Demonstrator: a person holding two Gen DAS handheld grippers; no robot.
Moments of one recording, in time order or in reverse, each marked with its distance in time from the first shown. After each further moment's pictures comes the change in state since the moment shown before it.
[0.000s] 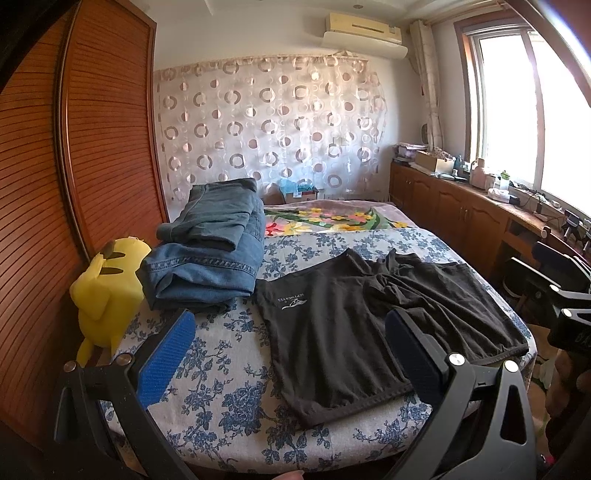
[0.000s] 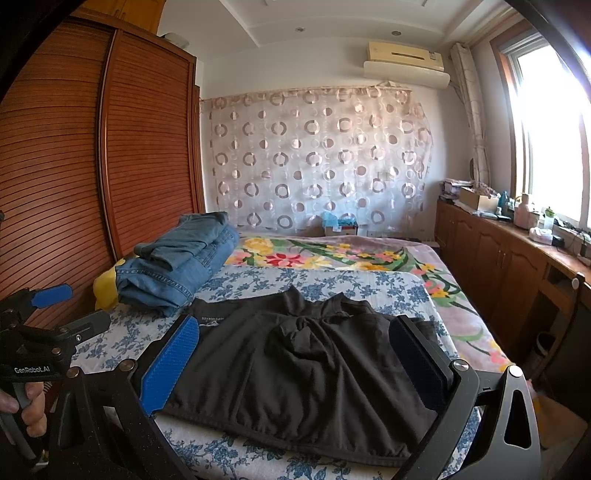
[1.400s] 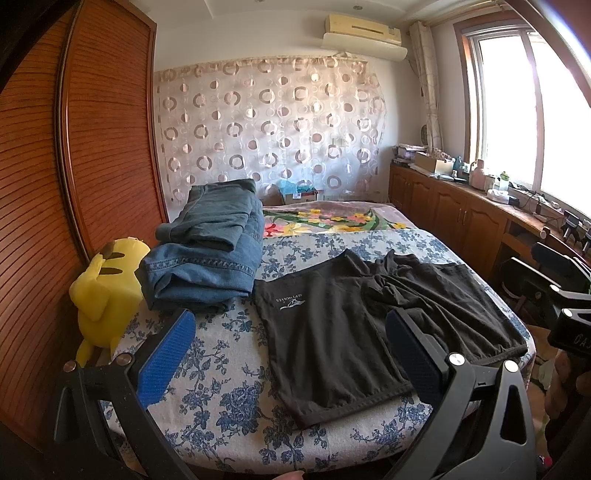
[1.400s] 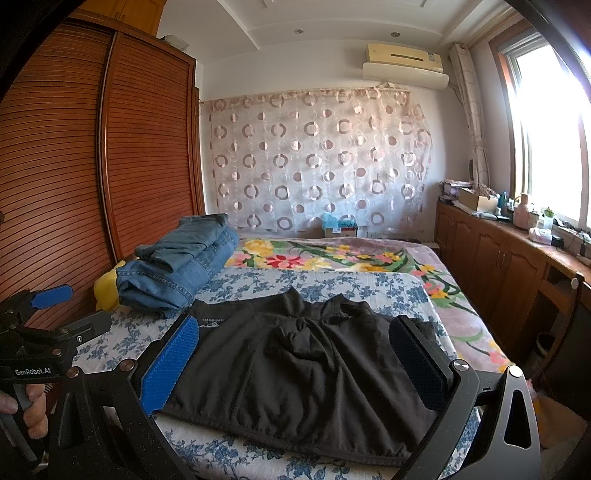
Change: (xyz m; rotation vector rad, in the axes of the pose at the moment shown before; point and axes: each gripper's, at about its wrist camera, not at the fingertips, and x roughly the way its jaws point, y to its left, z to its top) left arm -0.003 -0.001 0.007 -0.001 0.000 -0.001; right arm 0.000 0.001 -0.003 0.004 -0.002 -0.002
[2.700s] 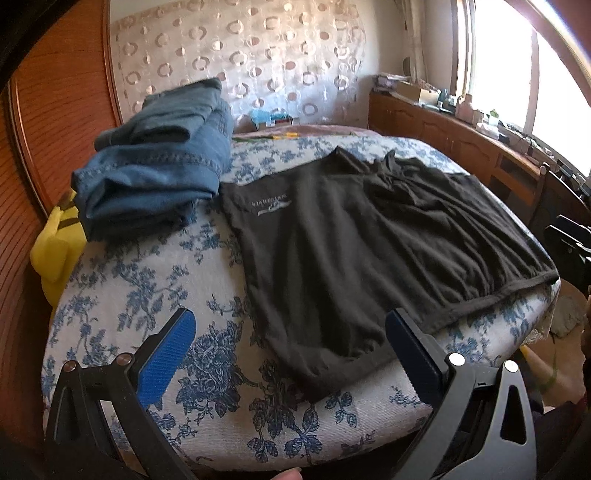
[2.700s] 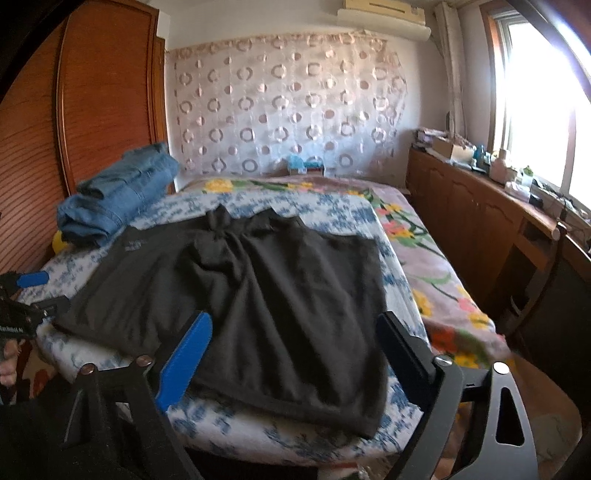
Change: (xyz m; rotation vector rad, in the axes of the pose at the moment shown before) left arm 0.085 0.006 -0.065 0.071 0.271 -0.098; right arm 0.004 -0.015 -0.006 0.006 0.257 -0.121
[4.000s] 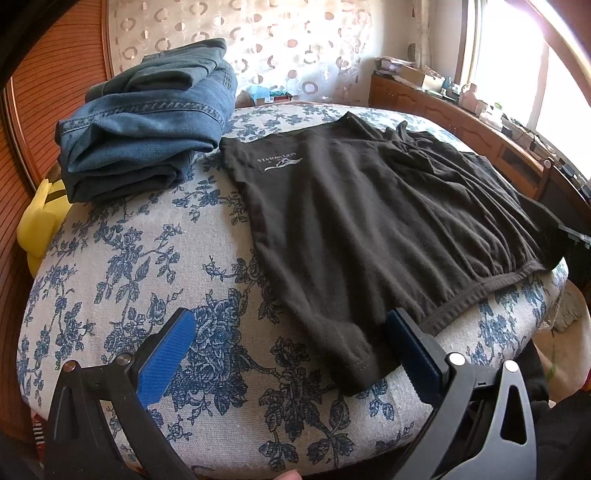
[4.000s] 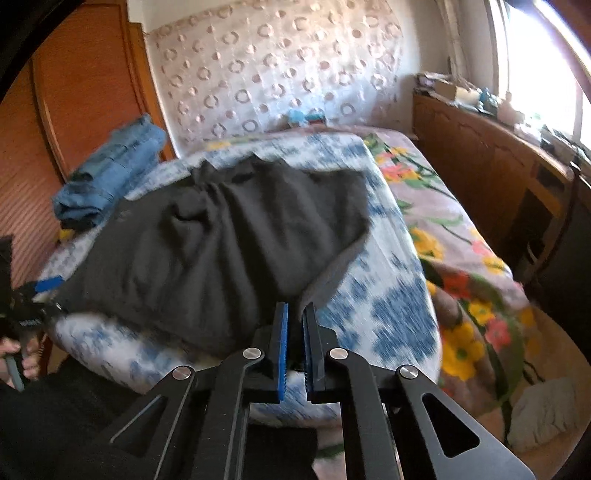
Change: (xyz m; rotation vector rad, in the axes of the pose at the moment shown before) left arm 0.028 0.018 -0.017 -0.028 0.082 -0.031; right arm -0.010 -0.013 0.054 0.109 0.089 0.111
